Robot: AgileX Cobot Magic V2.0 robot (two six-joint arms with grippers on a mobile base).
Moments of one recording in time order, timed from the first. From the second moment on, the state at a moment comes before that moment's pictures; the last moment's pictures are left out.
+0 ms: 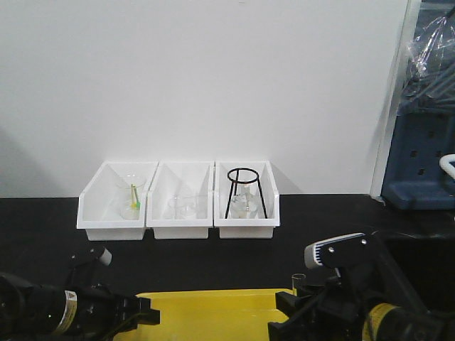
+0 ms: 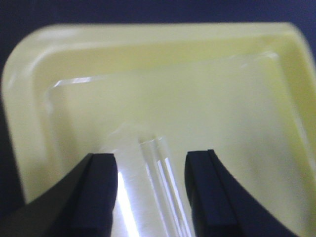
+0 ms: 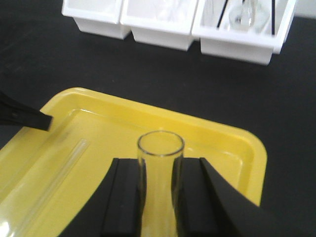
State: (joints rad) left arm -0.13 1.83 -1.01 1.76 -0.54 -2.10; right arm 0.49 1.40 -0.74 -0.57 -0.09 0.71
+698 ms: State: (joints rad) left arm -0.13 1.36 -1.03 1.76 -0.51 -2.05; right arm 0.49 1.92 -1.12 -0.39 0.07 0.71
